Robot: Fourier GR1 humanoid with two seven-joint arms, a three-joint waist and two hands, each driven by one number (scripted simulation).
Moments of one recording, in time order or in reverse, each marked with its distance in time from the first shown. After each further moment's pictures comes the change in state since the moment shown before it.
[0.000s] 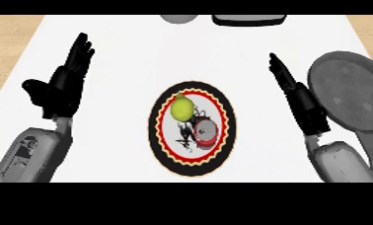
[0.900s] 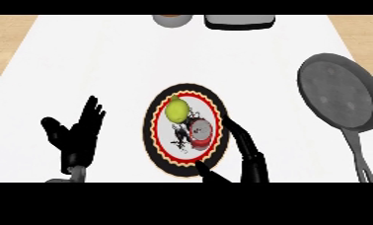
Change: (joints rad) left arm 0.322 -0.172 0.021 0.050 0.144 0.046 0.075; right arm 0.366 0.285 0.376 -0.187 0.648 -0.660 0.158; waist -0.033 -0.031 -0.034
